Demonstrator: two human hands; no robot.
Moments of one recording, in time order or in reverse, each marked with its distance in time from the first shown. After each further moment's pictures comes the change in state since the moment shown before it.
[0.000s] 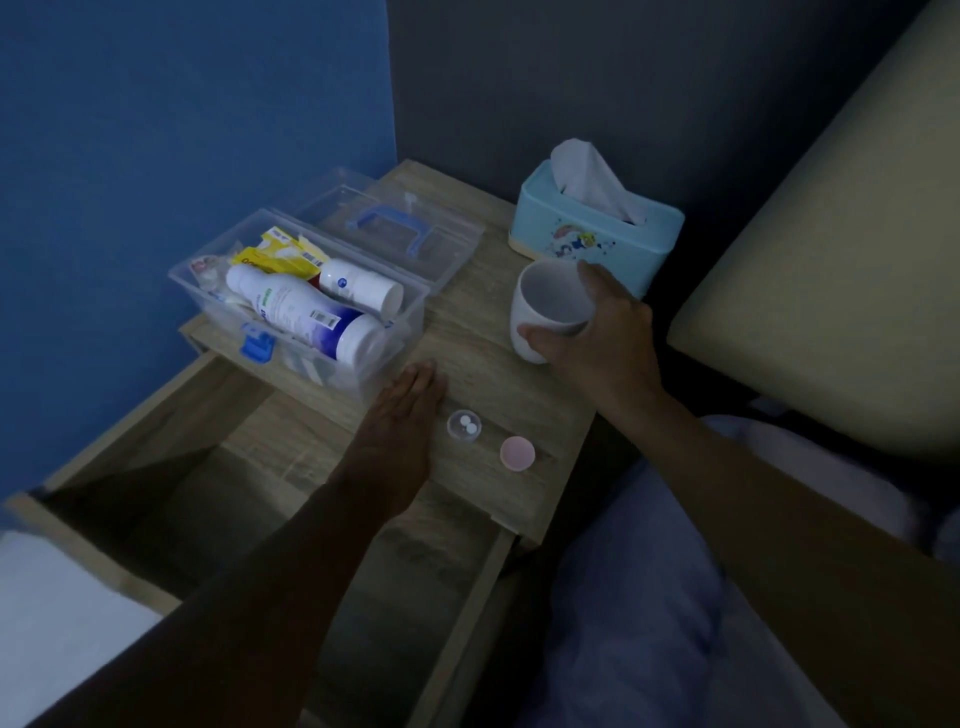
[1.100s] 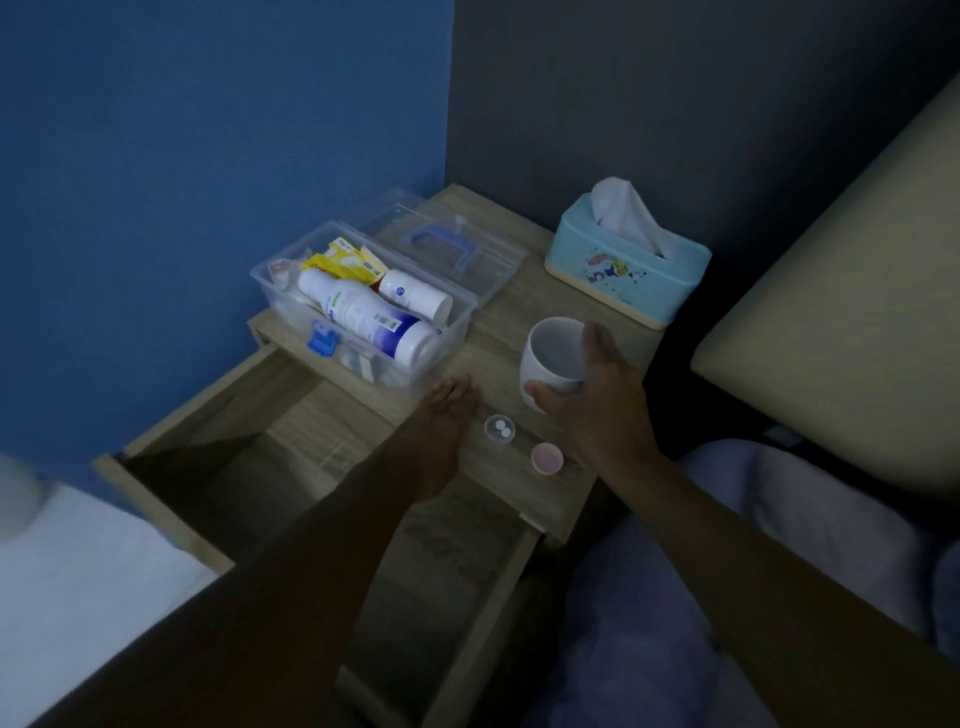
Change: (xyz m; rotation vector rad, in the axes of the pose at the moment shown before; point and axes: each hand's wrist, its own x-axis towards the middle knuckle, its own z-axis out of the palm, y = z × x) left_hand -0.003 0.002 -0.026 -0.116 -0.254 -0.086; right_hand -0.047 -0.036 0.009 -0.164 -0.186 0.052
